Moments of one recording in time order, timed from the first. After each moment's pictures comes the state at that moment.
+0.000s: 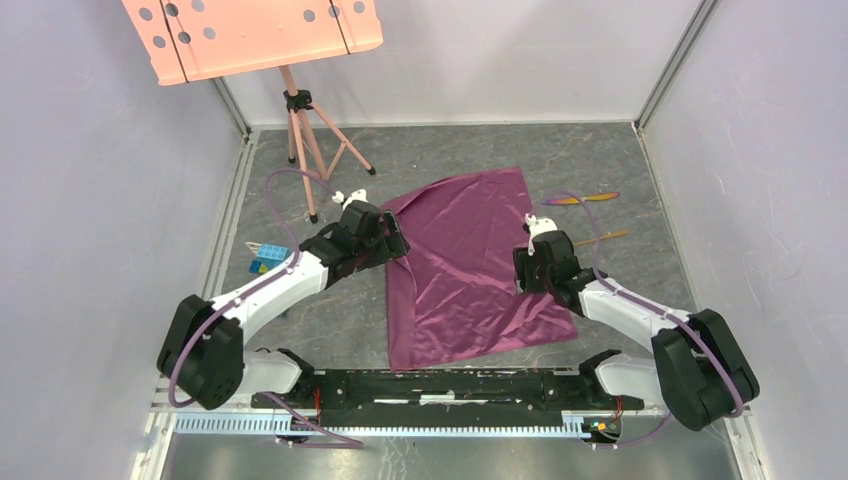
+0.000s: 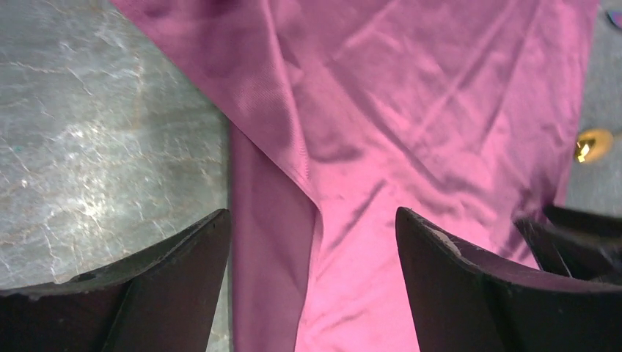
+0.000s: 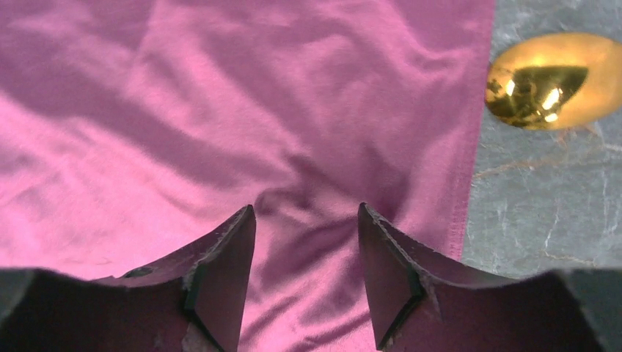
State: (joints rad) left arm -0.58 1.28 0.79 -0.30 -0.13 -0.76; right arm 0.44 1.24 0.46 -0.07 0.13 0.23
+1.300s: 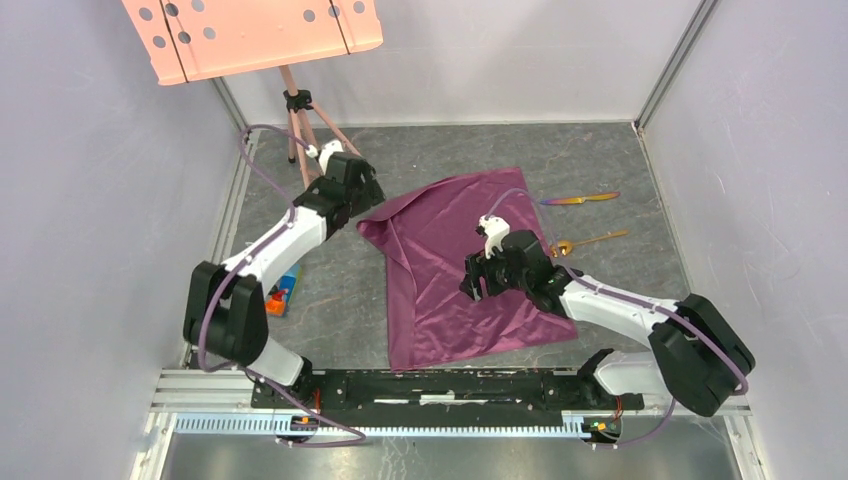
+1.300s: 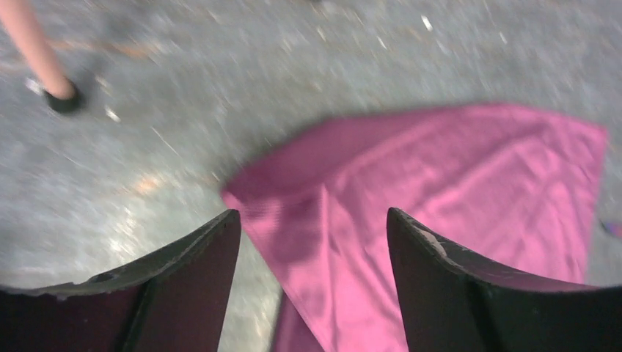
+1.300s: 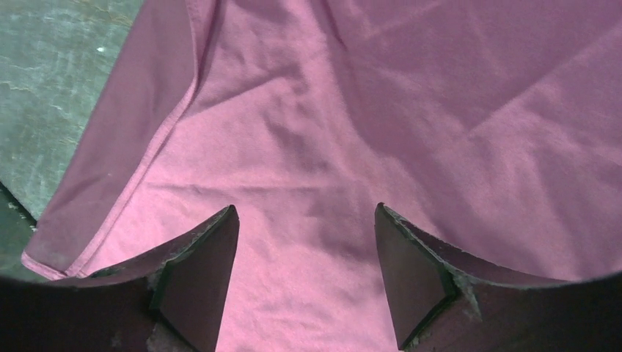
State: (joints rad) left arm -0.35 1.57 1.15 -0.30 -0.34 -0.66; right arm 0.69 1.27 0.55 0.06 -0.14 0.24
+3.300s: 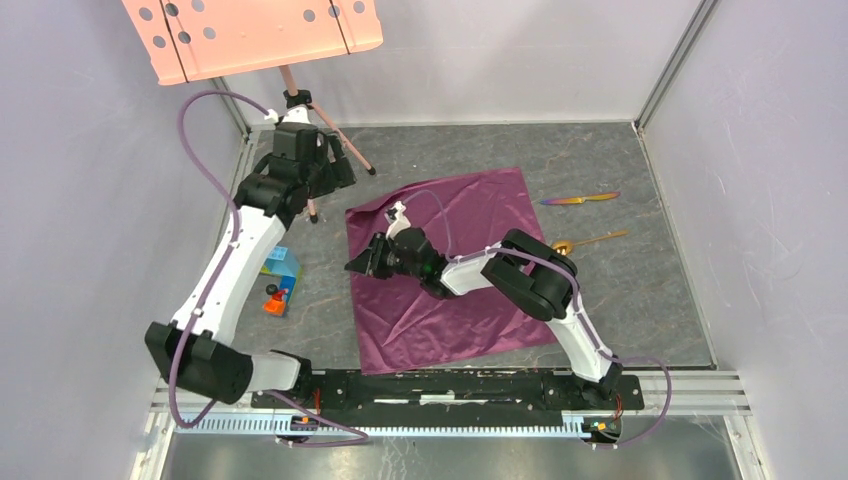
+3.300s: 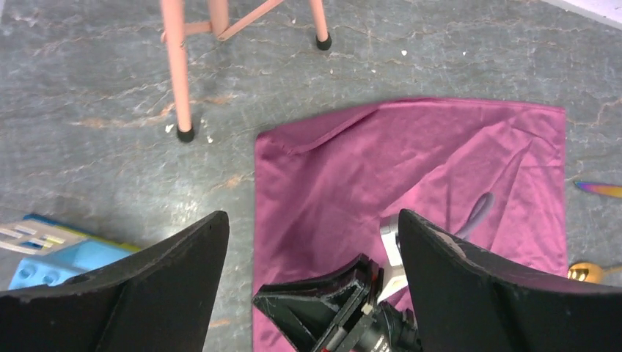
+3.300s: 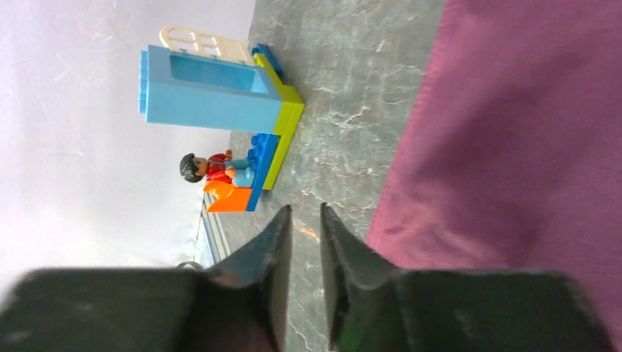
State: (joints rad) left arm -0.28 1.36 1.40 -0.68 -0.24 -0.47; right arm 0.97 2.21 1.19 0.76 -0.16 1.05
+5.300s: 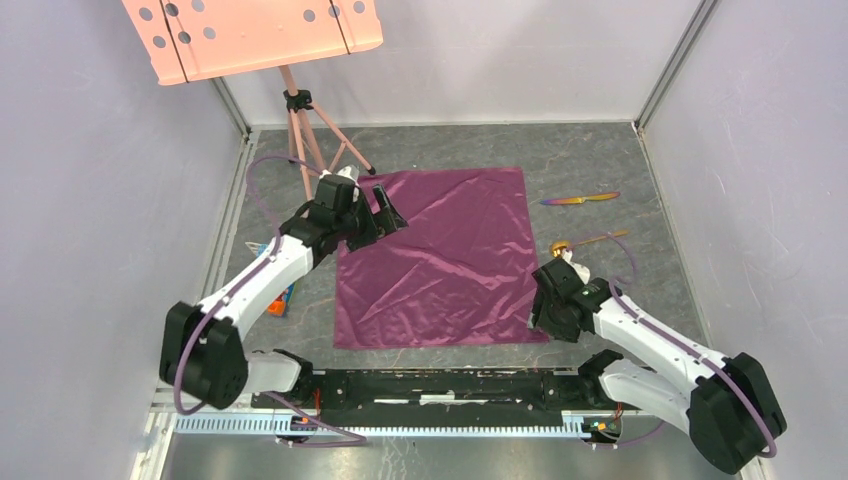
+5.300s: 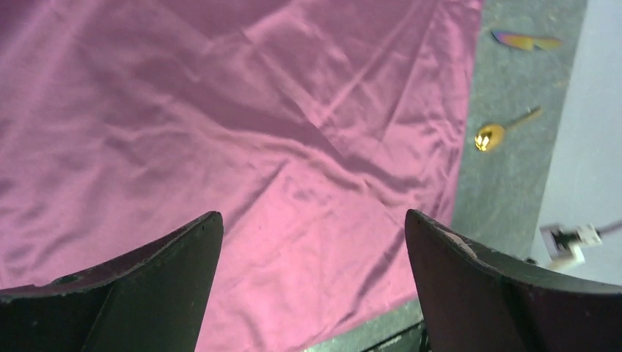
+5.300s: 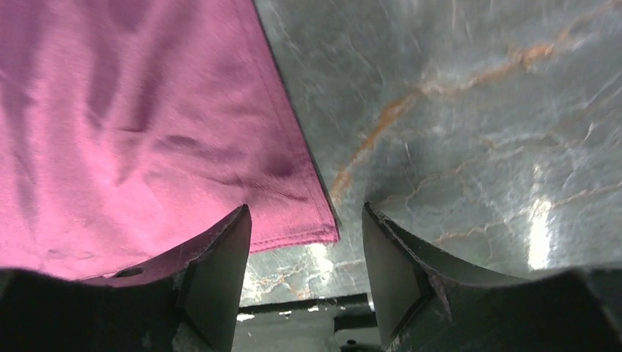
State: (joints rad) left arm -0.39 1.35 0.95 -0.35 0.14 -0.72; right arm 0.56 0.99 0.48 -0.77 0.18 0.83
